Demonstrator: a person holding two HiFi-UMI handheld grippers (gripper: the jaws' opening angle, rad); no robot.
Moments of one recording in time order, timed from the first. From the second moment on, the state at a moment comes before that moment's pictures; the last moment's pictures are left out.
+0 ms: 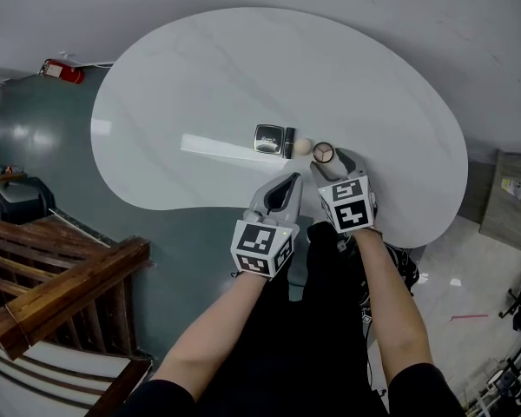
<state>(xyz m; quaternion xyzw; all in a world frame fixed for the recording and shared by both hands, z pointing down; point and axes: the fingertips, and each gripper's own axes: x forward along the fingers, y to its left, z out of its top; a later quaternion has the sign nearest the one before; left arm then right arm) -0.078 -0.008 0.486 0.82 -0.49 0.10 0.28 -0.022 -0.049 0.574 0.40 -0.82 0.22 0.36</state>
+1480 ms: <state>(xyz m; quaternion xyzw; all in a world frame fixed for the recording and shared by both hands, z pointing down) -0.069 0.080 0.302 0.88 -0.41 0.05 0.22 -0.025 0.068 0.312 0.51 -0.83 0.18 0.11</state>
